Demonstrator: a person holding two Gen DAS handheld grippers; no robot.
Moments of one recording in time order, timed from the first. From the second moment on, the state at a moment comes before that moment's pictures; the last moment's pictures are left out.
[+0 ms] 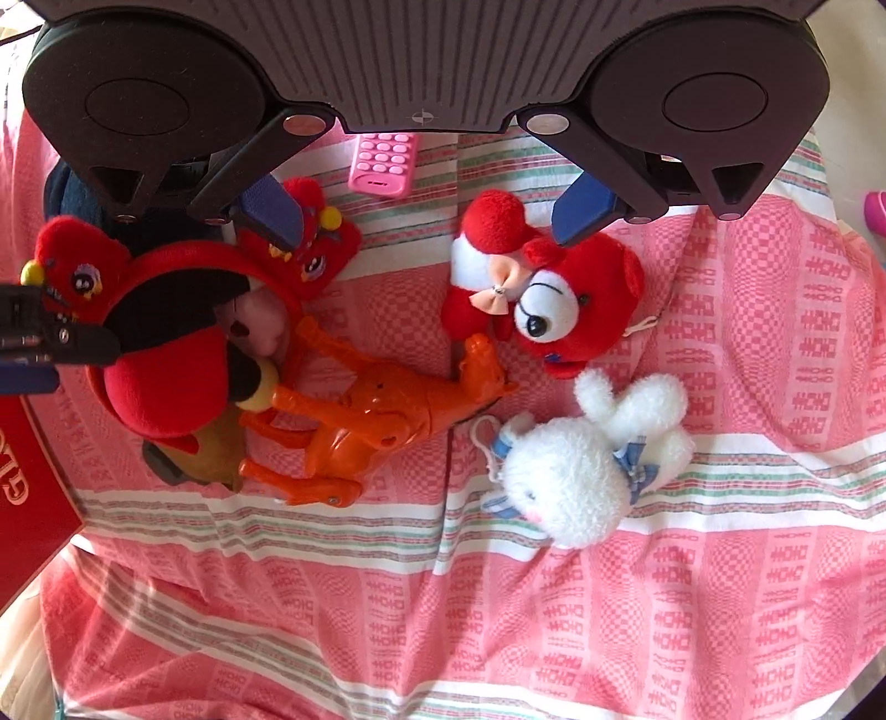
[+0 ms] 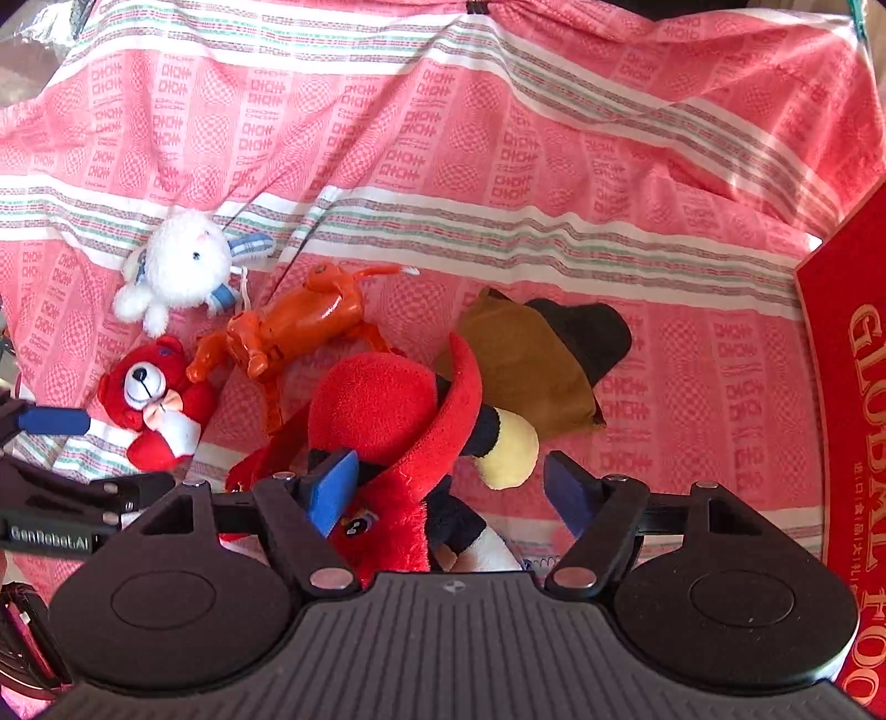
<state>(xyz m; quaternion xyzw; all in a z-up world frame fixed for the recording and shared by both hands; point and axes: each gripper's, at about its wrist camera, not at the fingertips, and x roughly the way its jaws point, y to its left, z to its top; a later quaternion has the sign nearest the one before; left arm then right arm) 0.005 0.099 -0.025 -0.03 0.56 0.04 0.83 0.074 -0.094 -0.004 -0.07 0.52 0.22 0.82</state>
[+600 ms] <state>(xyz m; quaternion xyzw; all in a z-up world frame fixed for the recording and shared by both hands) 0.040 0.032 -0.088 -0.04 0.62 -0.02 0.78 0.050 -0.163 -0.018 0.01 0.52 0.23 0.82</state>
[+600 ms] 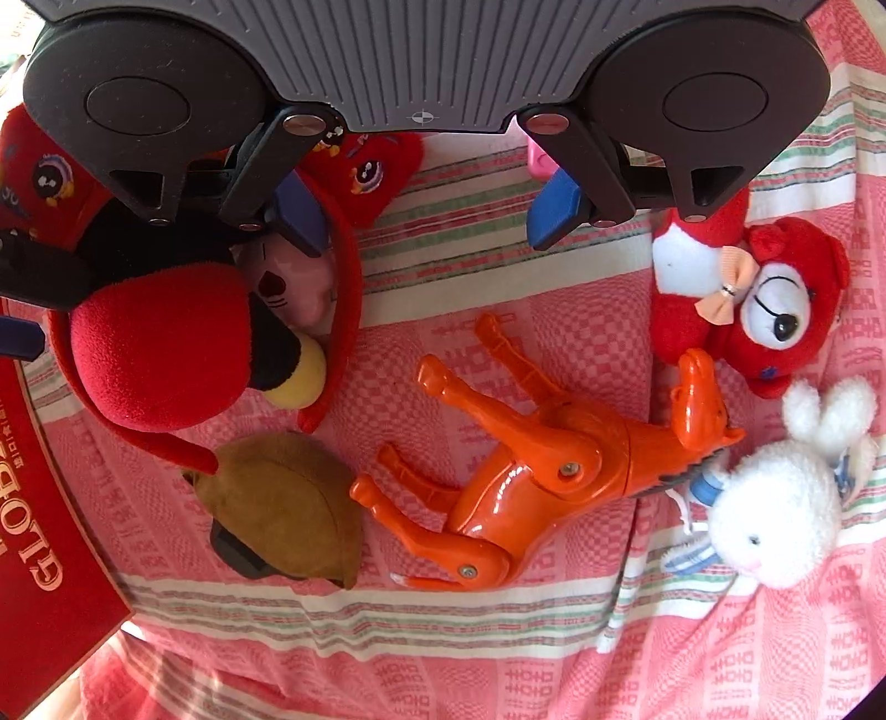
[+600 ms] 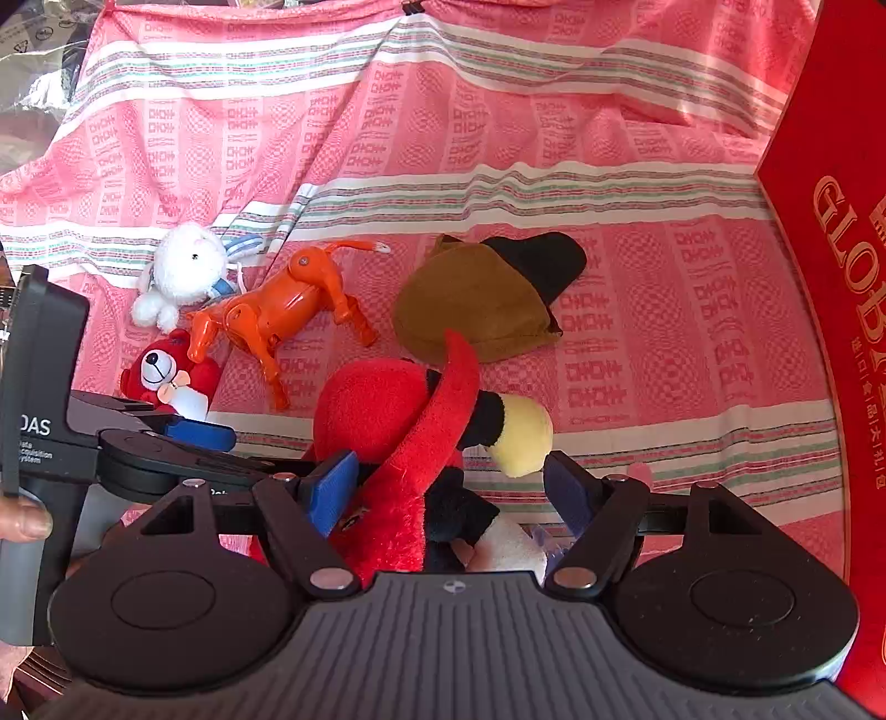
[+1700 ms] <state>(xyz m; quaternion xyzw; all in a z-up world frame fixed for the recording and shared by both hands) 0.016 -0.009 -0.079 0.03 0.61 -0.05 0.79 0.033 -0.164 -0.015 0.05 0.52 0.27 0.81</state>
